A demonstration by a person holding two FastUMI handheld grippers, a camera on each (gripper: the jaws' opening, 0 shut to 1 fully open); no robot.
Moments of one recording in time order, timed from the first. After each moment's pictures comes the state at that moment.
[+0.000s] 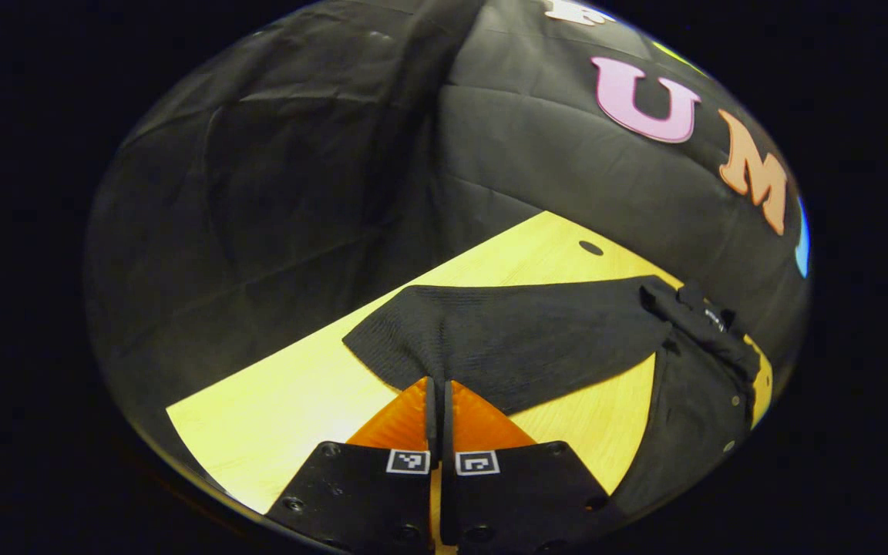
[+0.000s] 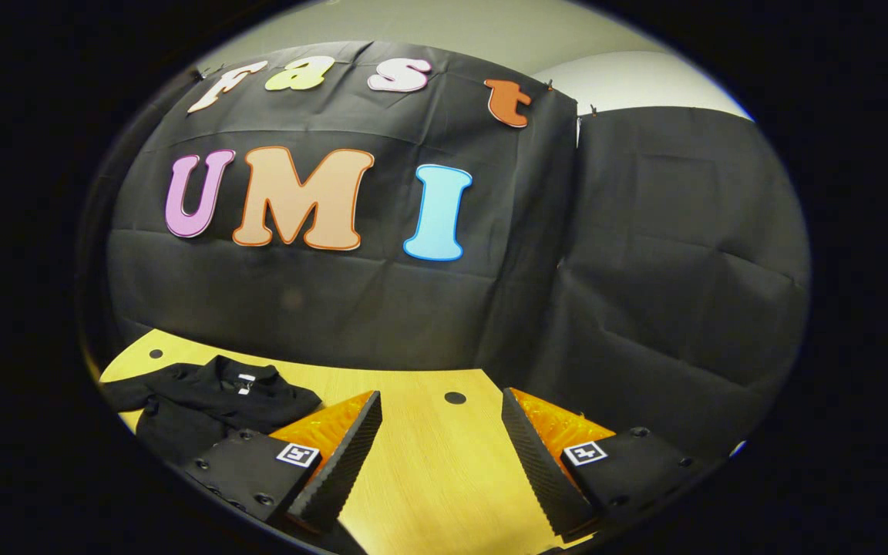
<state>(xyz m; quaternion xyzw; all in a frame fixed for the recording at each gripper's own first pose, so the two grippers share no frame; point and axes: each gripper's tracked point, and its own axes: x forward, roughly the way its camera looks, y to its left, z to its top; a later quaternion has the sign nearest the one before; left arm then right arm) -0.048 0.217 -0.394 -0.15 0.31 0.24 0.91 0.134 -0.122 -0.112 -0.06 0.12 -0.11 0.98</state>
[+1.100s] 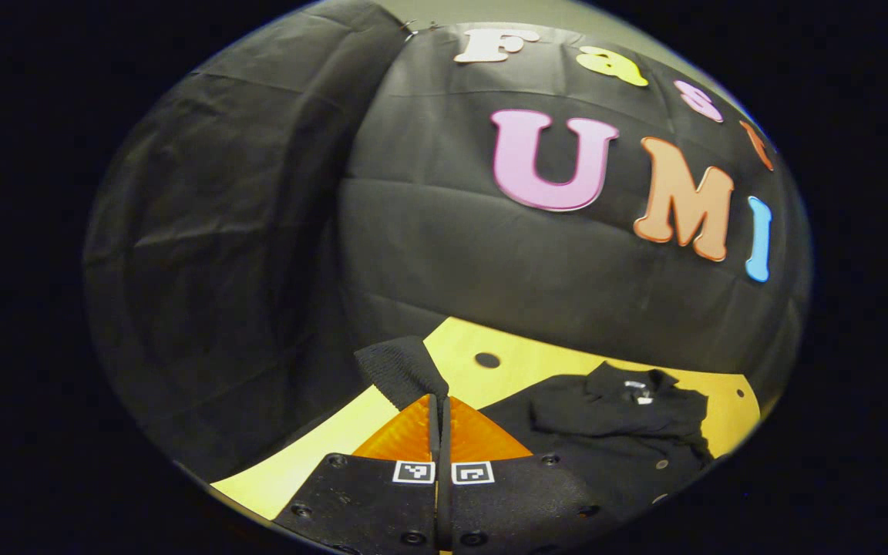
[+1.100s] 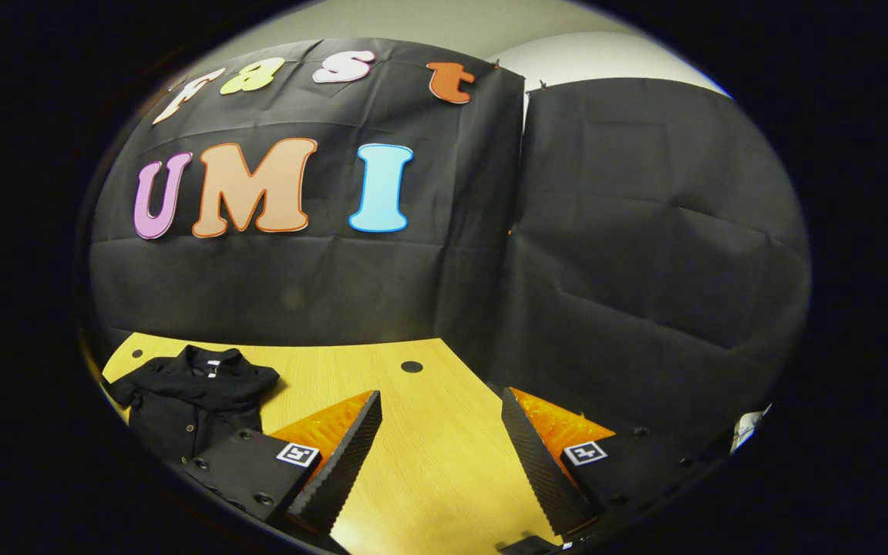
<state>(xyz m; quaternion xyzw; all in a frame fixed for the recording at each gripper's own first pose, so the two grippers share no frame) 0.112 0.123 -0.225 -0.06 0.17 0.10 0.98 0.087 -0.203 -0.154 -0.01 0.15 -0.16 0.98</state>
